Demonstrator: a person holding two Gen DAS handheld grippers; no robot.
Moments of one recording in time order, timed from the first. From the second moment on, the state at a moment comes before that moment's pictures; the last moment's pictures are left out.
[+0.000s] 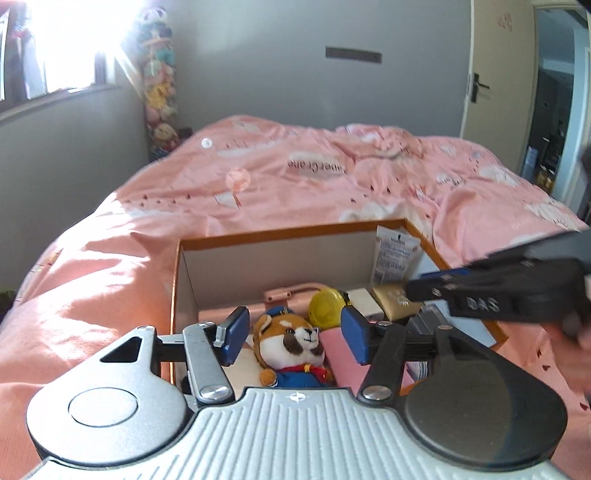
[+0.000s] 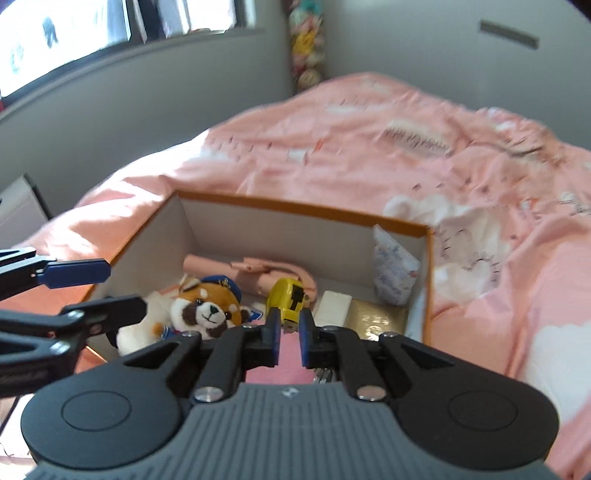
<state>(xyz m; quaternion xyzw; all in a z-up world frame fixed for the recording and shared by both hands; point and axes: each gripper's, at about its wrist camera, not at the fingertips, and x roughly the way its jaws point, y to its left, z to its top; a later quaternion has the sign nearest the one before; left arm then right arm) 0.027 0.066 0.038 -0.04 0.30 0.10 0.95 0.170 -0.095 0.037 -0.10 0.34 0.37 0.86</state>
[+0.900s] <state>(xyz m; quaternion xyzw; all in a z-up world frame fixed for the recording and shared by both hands) 0.030 0.035 -0.010 -0.07 0.33 0.17 0.92 0.098 -0.147 -0.002 -0.02 0.27 0.24 0.93</state>
